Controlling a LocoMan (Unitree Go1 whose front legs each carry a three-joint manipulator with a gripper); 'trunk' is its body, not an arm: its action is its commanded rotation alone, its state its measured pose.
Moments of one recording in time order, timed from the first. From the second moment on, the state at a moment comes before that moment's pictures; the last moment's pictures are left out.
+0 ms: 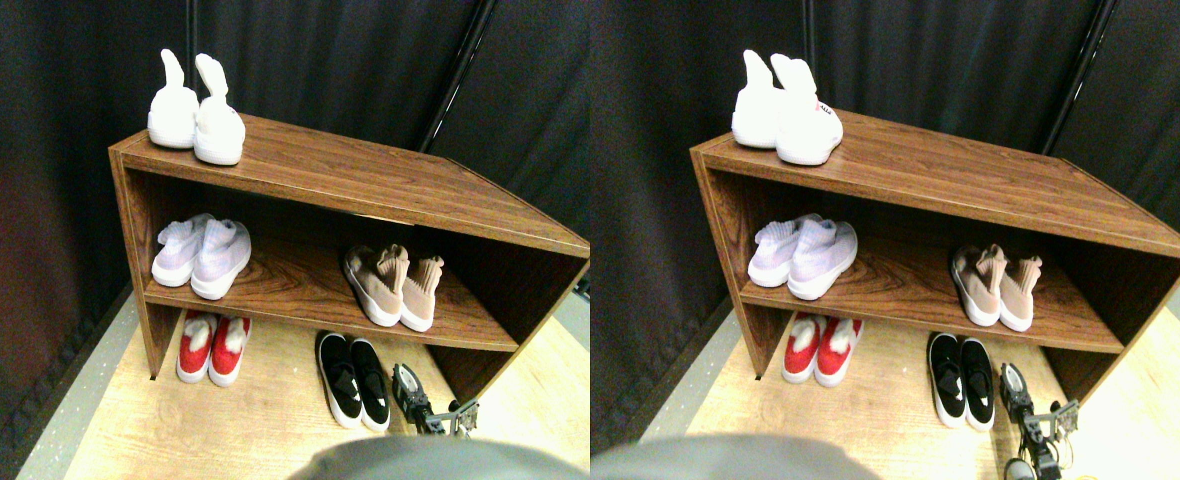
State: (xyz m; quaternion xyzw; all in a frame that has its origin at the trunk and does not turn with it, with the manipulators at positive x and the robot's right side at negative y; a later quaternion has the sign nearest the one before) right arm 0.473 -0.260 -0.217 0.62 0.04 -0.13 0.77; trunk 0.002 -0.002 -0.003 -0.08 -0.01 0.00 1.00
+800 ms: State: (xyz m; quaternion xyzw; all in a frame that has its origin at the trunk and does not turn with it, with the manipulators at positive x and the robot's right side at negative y) right arm 0.401 -0.297 -0.114 0.54 0.00 -0.02 0.84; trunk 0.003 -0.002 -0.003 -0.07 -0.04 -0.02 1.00
